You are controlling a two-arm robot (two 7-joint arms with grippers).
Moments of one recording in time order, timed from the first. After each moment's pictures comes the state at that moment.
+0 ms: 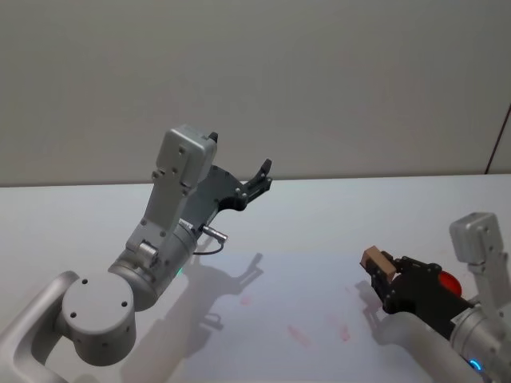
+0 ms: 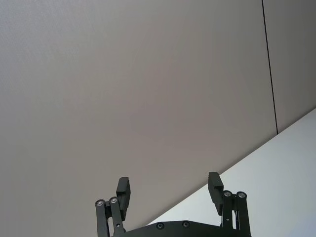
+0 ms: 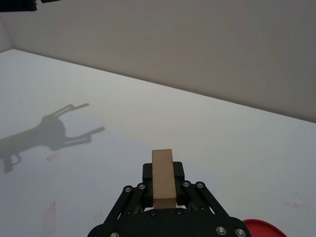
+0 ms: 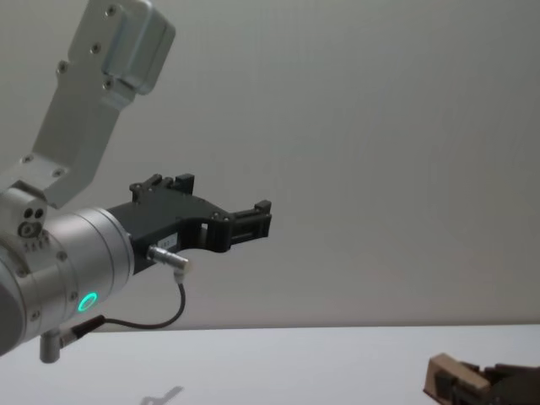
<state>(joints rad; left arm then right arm) -0.24 0.38 0.45 -1.63 -0.20 0.01 -0.01 -0.03 0.32 -0.25 -1.62 0.23 0.13 0.32</state>
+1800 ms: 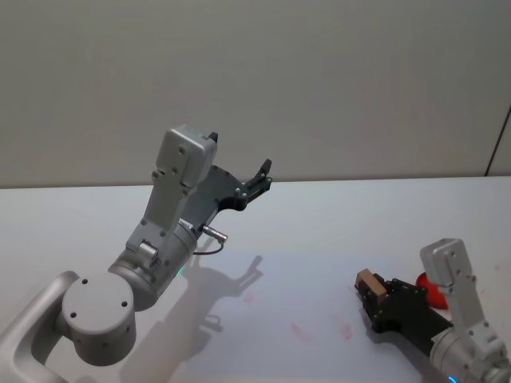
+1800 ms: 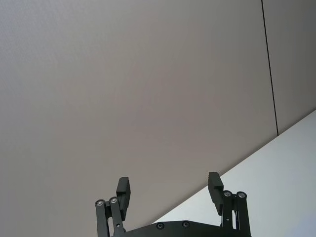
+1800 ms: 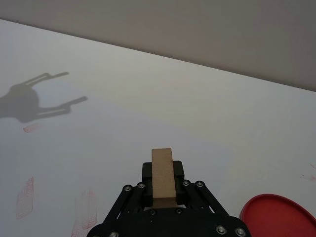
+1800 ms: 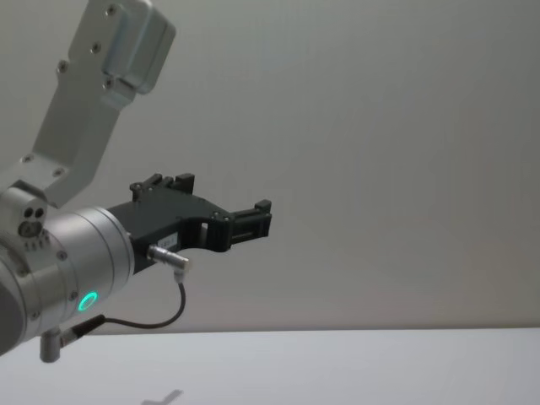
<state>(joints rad) -0.24 0.38 0.45 -1.63 -0.20 0.01 -0.01 0.00 0.26 -0.30 -1.47 0.14 0.10 0.25</state>
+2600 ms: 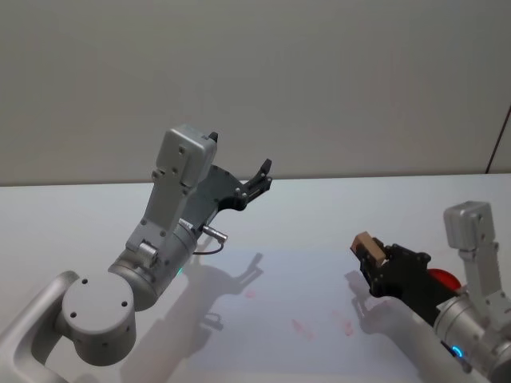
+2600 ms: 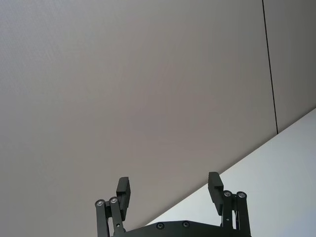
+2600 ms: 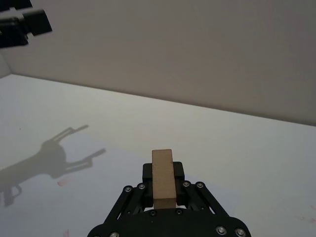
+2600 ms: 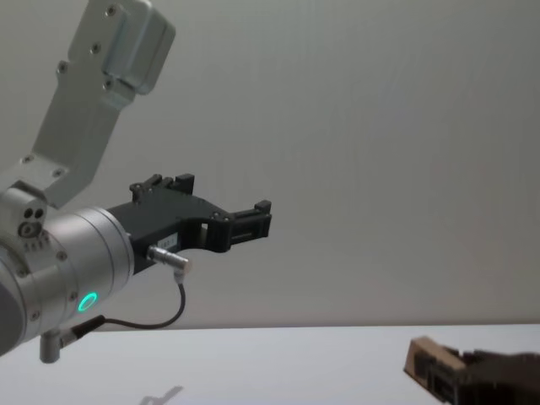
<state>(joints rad) -0.24 0.38 0.45 -1.63 -0.20 0.01 -0.01 0.01 0.26 -0.27 -1.57 0.26 0.12 0.26</state>
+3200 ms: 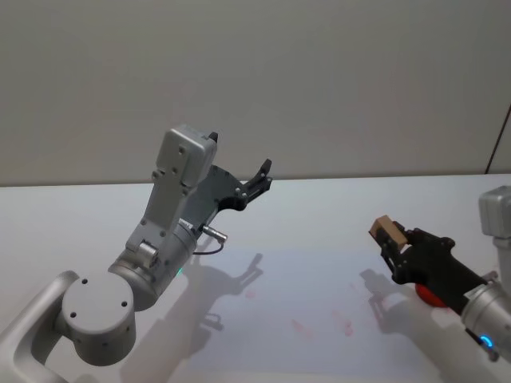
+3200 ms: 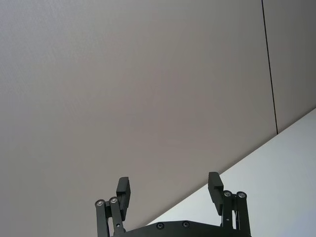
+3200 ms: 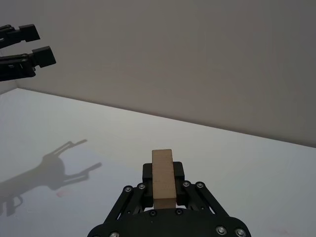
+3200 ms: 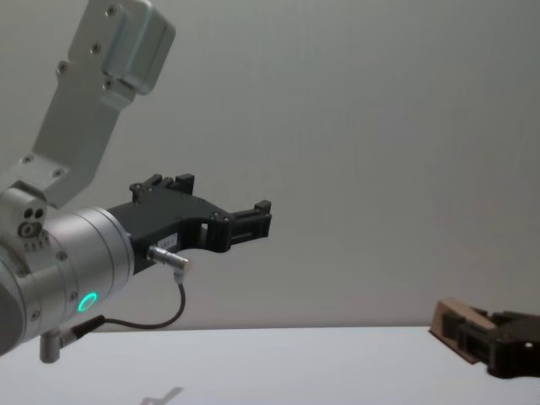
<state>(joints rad) -0.24 0.38 0.45 -1.63 -0.20 0.01 -0.01 -0.01 0.32 -0.23 -1.64 0.31 0.11 0.30</state>
